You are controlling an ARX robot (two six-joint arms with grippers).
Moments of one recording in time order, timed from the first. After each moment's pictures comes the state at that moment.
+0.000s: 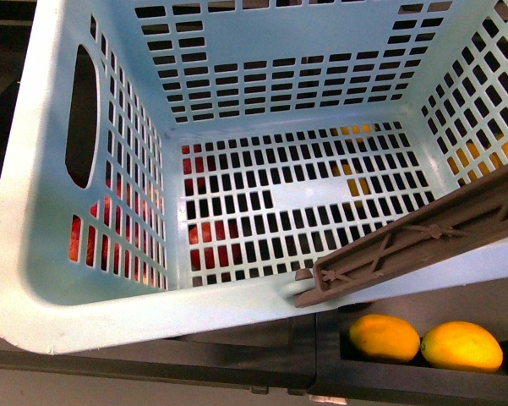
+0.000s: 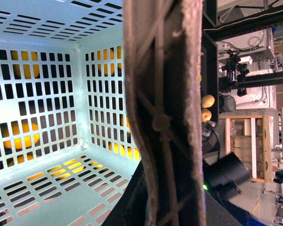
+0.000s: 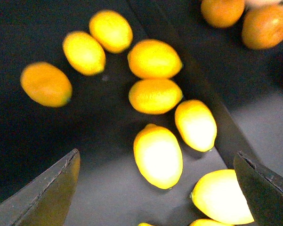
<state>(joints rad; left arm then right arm) -0.70 1.63 1.25 -0.13 0.23 -0.98 -0.50 1.86 0.61 0.65 -0.04 0.01</state>
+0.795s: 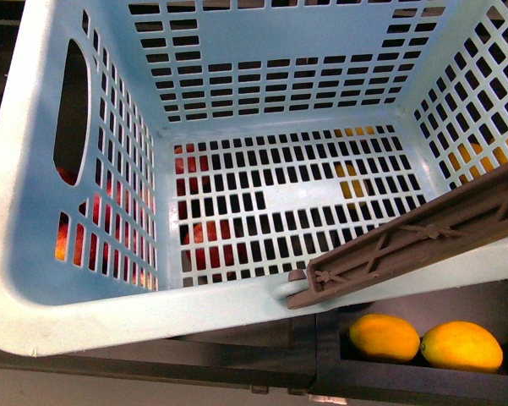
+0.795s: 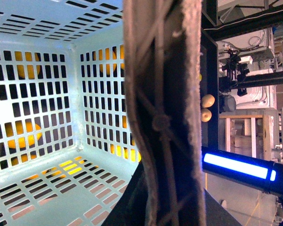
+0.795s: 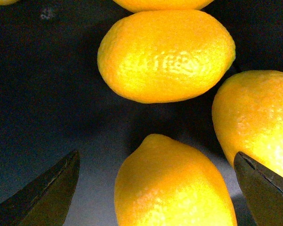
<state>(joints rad) -0.70 1.63 1.25 -0.13 0.23 -0.98 -0.46 2.48 1.16 0.44 0.01 0.03</state>
